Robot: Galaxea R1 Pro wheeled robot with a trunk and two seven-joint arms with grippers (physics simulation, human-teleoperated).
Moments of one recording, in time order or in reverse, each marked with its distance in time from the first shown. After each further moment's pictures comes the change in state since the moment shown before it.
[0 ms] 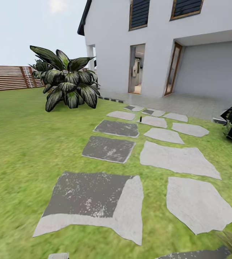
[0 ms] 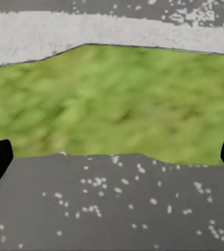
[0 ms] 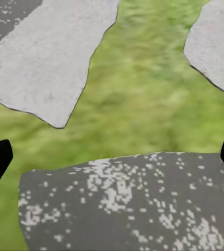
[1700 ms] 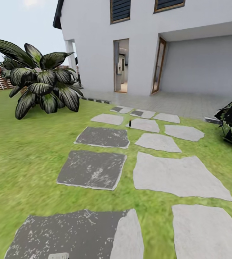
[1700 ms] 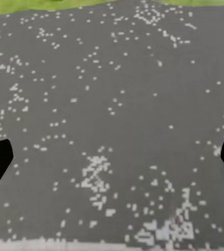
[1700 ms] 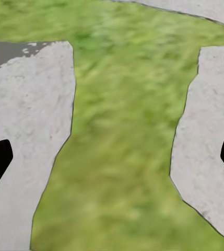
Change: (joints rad) left arm 0.000 0.000 0.000 0.000 0.000 0.000 0.000; right arm 0.000 0.000 0.000 0.000 0.000 0.000 0.000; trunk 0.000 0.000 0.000
